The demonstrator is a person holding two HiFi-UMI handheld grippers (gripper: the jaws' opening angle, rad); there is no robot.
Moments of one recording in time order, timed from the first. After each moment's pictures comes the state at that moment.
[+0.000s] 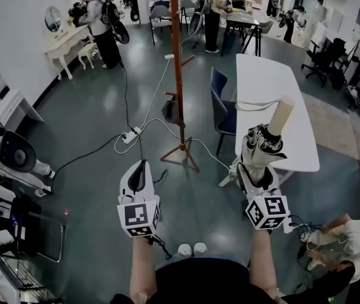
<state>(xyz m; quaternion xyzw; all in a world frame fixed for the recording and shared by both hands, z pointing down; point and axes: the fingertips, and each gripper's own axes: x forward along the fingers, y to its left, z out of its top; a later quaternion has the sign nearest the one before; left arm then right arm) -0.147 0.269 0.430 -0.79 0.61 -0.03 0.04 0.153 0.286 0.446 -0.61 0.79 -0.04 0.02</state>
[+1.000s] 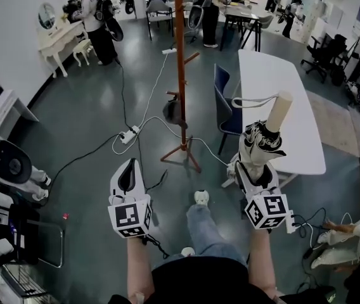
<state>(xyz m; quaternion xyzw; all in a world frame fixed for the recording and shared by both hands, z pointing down) -0.207 0.189 0.458 -0.78 0.62 -0.03 0.04 0.111 0.209 0.473 -0.61 0.79 -0.04 0.01</state>
